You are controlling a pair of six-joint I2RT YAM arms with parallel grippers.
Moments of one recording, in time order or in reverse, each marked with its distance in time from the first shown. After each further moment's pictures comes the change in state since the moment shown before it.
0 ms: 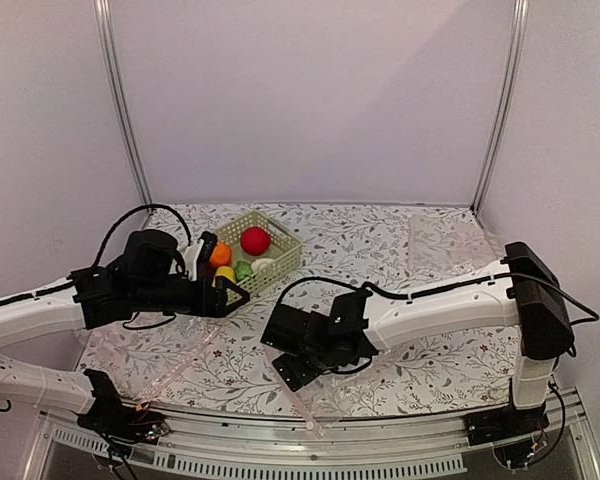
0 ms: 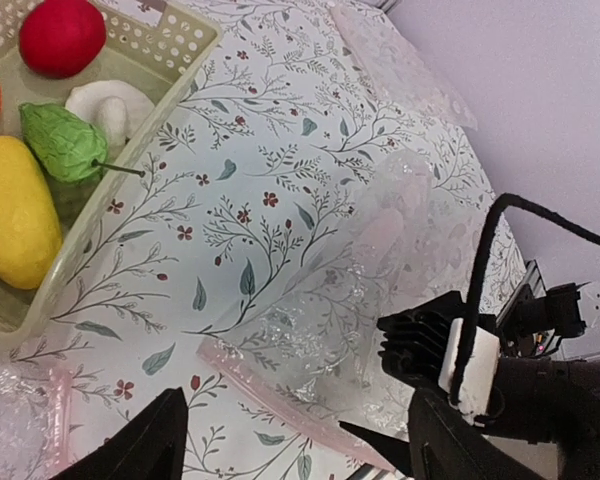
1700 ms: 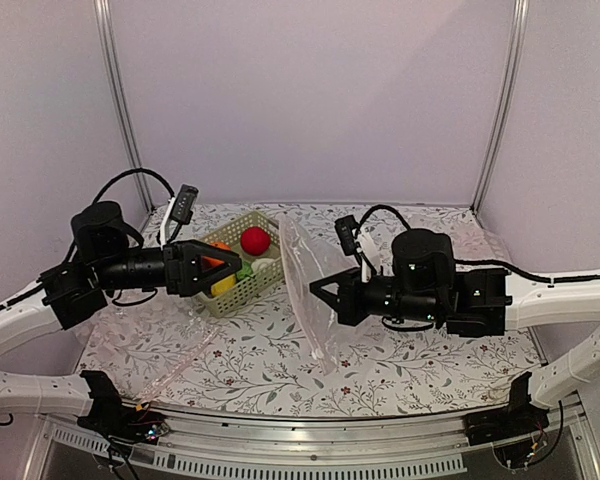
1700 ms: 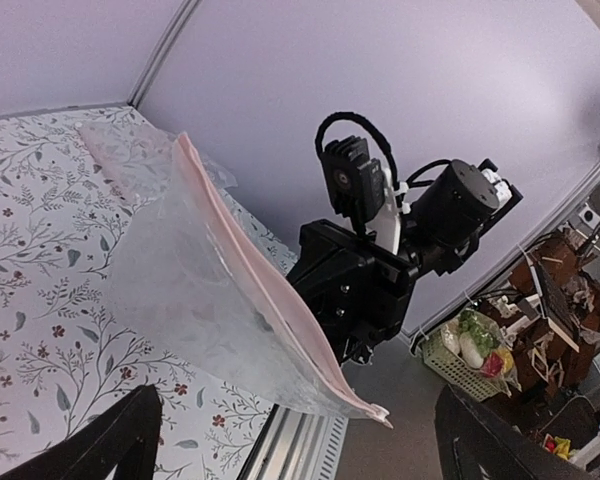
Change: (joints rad) left arm 0.049 -0.156 0.033 0.289 0.437 0.010; right arm -0.162 -0.642 -0.507 0.743 -0.245 -0.076
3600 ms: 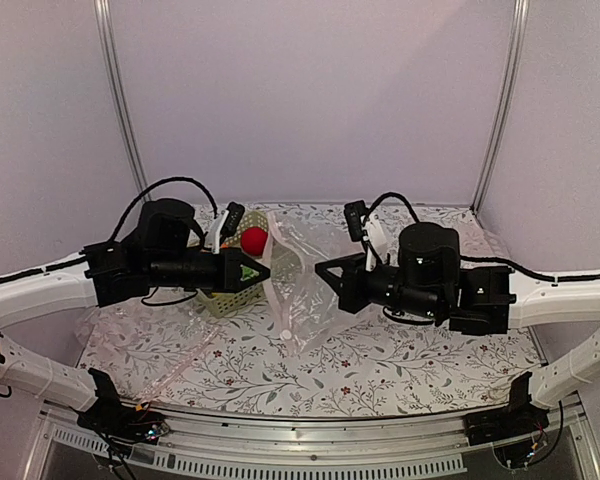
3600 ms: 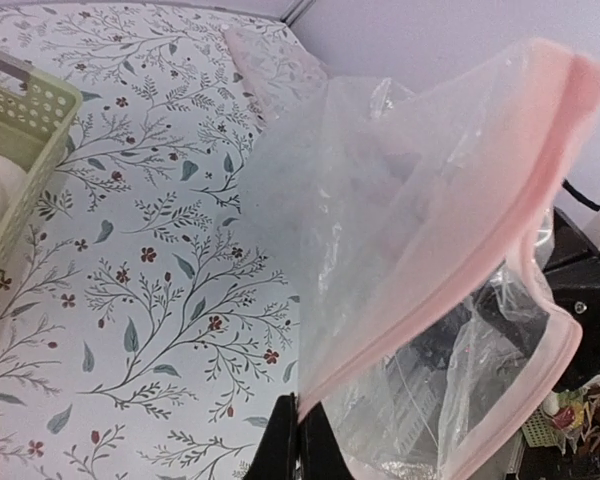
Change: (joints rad) left arm -0.119 0.309 0.175 -0.209 -0.327 -0.050; right arm 0.000 -0.006 0.012 0.055 0.119 -0.063
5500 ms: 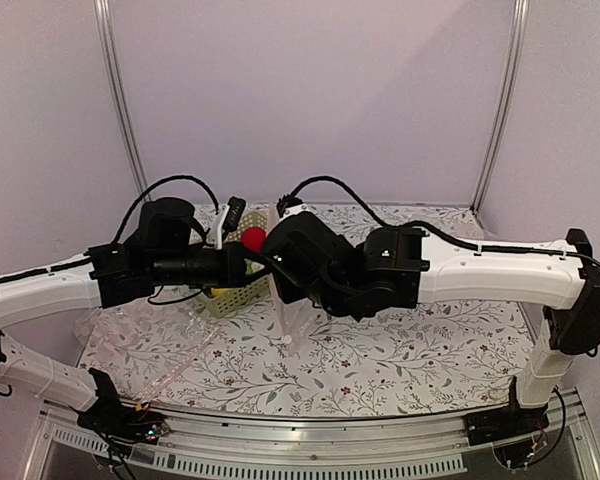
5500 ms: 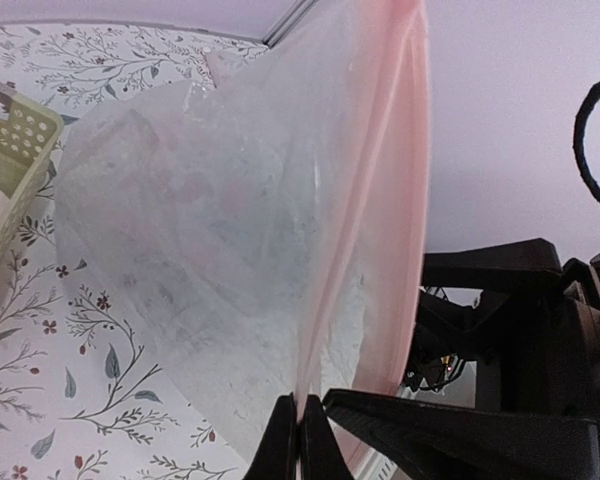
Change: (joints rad) left arm 0.000 0.015 -0.012 0.094 -0.008 -0.031; right arm 0.147 0.475 0.721 -0.726 0.532 0.108
